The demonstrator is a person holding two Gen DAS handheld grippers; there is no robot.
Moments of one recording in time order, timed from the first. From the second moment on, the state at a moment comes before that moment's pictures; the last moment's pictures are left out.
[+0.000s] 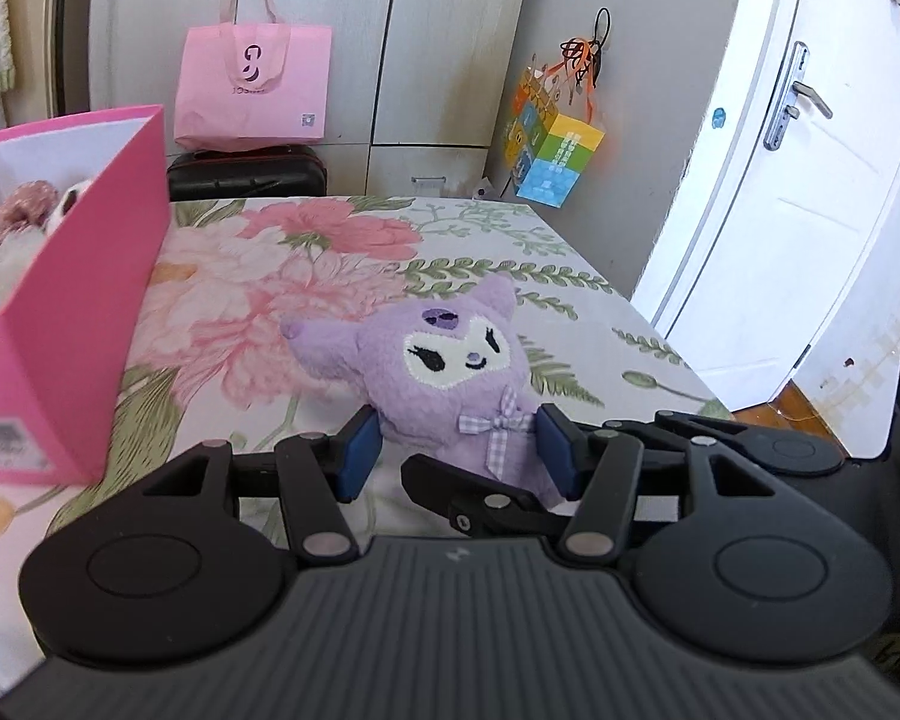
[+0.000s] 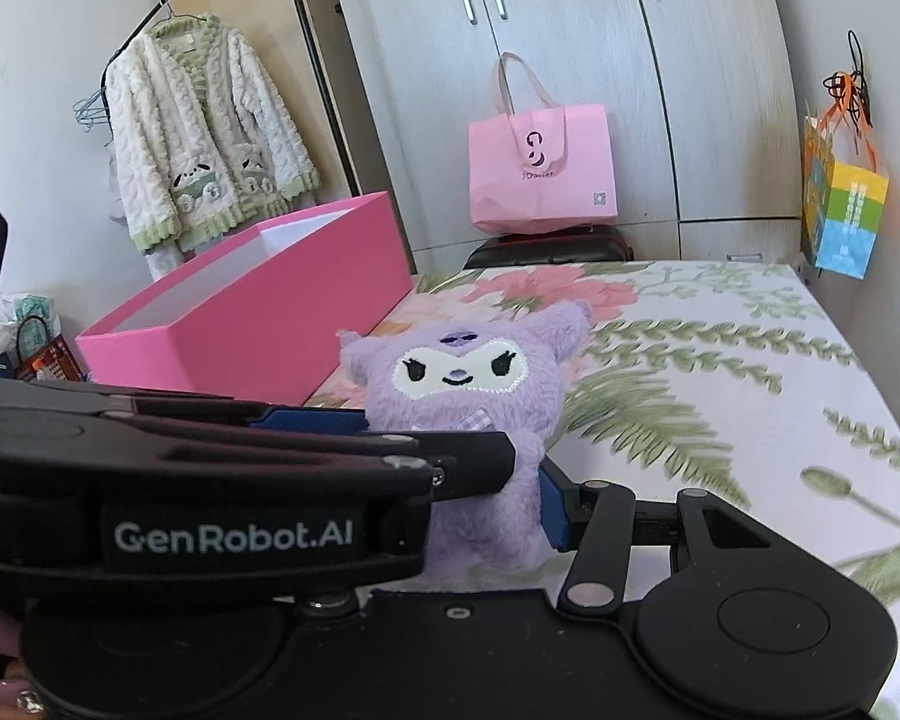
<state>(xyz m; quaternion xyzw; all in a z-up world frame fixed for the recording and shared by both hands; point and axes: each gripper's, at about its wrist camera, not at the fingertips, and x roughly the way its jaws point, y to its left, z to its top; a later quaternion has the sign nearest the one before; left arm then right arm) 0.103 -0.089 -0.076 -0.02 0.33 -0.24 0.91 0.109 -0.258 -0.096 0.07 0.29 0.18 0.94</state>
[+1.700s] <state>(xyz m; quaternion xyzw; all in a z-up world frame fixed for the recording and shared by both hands) 0.233 0.127 0.014 -0.13 0.25 -0.12 0.95 0.261 -0.057 0.005 -0.06 0.23 0.38 0.89</state>
